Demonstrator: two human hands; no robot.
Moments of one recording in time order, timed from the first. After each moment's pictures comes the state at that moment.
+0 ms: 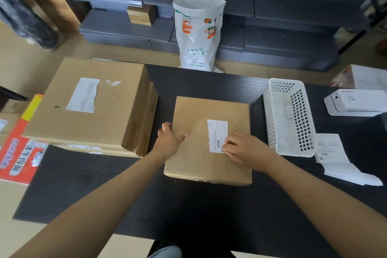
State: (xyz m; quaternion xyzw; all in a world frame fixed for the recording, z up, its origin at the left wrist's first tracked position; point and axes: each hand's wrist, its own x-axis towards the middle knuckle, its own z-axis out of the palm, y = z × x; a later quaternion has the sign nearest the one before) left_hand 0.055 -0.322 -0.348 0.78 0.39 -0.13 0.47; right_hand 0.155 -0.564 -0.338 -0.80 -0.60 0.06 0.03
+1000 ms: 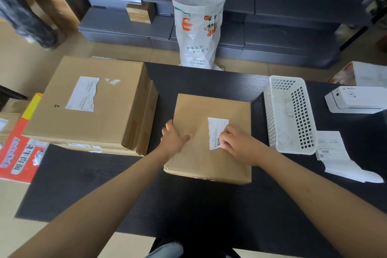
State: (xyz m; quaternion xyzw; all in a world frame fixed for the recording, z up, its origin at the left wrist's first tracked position) left_hand 0.059 -0.333 -0.338 0.76 0.39 -0.15 0.50; right_hand 0.155 -0.545 -0.338 -0.85 -0.45 0.24 0.11
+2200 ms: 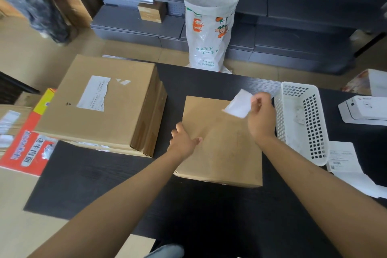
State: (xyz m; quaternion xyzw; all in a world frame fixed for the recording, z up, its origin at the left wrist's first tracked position) left_hand 0.066 -0.339 -0.337 0.76 0.41 -0.18 0.47; right_hand 0.204 -0.501 -0.319 -0.90 -0.04 -0.02 0.43
